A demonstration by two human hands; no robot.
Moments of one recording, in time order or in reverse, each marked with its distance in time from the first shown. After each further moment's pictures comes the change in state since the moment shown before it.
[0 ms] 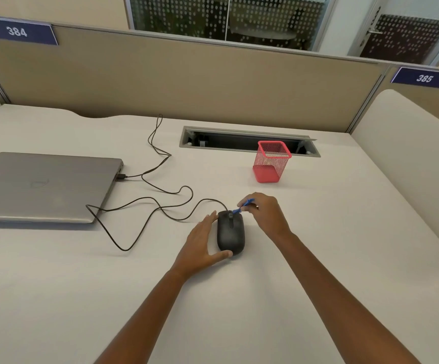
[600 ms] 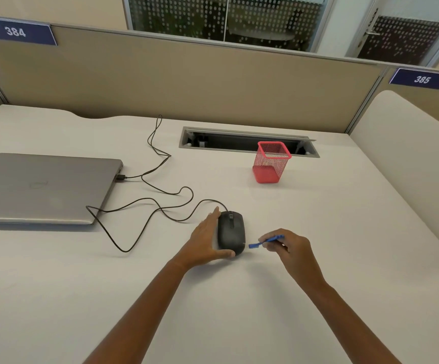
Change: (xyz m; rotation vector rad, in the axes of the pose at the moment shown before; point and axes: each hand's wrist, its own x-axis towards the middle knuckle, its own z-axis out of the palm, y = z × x) left_hand 0.014 0.018 -0.011 -0.030 -0.167 -0.075; right_hand -0.085 0.022 -0.023 0.120 0.043 0.013
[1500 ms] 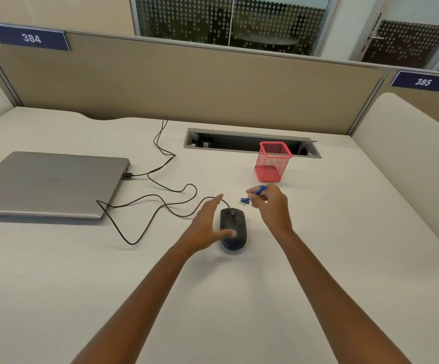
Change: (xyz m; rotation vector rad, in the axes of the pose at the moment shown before) left_hand -0.001 0.020 -0.017 -0.028 0.108 0.012; right_hand 0.074 -0.037 0.025 0.015 0.167 0.072
